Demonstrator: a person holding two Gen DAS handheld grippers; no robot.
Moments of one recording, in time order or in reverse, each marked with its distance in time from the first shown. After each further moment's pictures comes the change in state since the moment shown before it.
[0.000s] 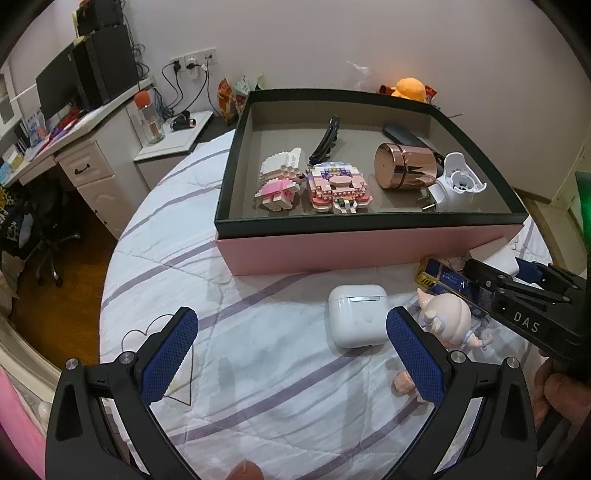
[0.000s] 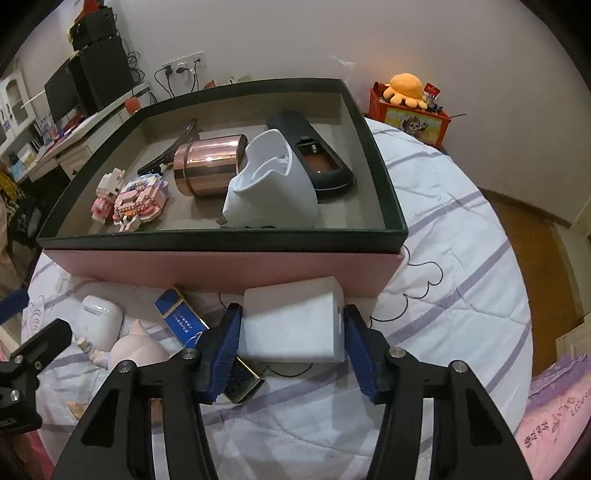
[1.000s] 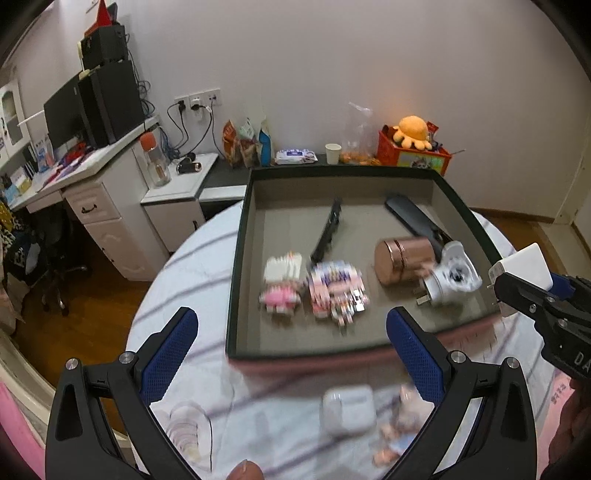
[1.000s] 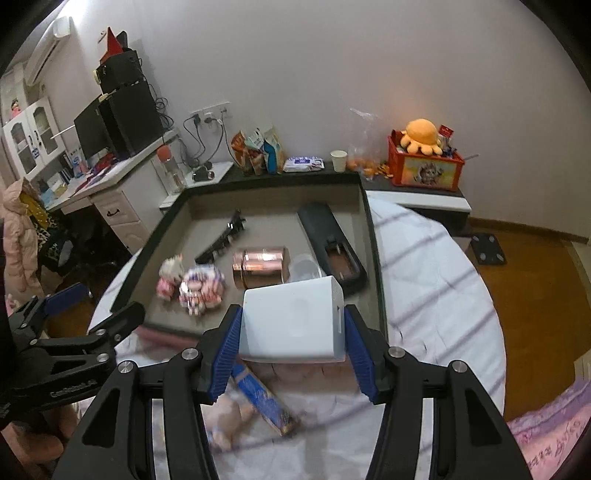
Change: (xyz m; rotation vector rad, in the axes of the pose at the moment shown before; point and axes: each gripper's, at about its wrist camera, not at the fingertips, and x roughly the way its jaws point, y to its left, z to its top) left arm -0.016 -0.003 0.071 0.006 -0.136 0.027; right arm -0.059 0.008 0.056 0.003 -0.161 0.116
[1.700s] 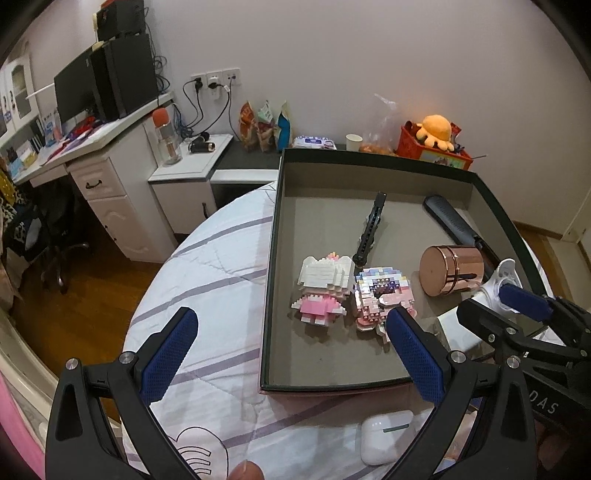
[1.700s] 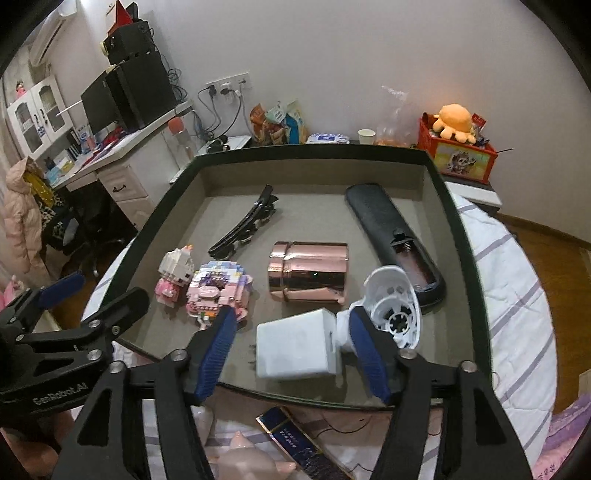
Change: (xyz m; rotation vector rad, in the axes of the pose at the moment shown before) left arm 0.039 0.032 -0.003 -0.078 0.048 0.015; right arm 0.064 0.032 0.001 -0.042 0.088 0.035
